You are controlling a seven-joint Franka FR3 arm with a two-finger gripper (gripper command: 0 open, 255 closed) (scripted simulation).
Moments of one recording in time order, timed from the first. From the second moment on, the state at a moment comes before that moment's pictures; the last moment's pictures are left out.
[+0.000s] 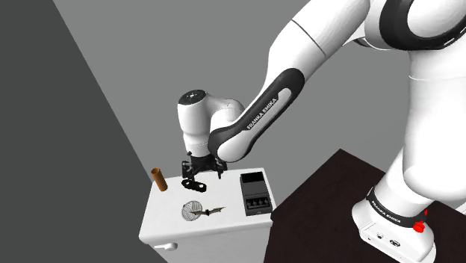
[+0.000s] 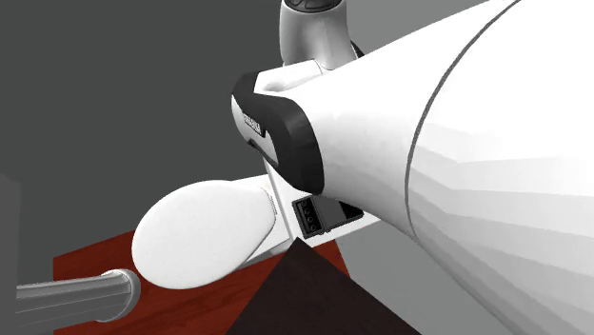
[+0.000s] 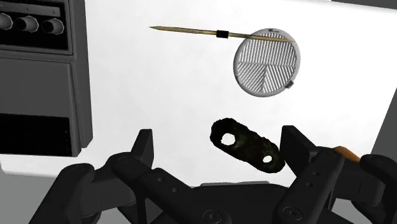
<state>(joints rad) 0.13 0.40 0.59 -2.08 -0.35 2.42 1.40</state>
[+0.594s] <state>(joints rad) 0.33 0.76 0.46 -1.73 -0.47 2.39 1.56</state>
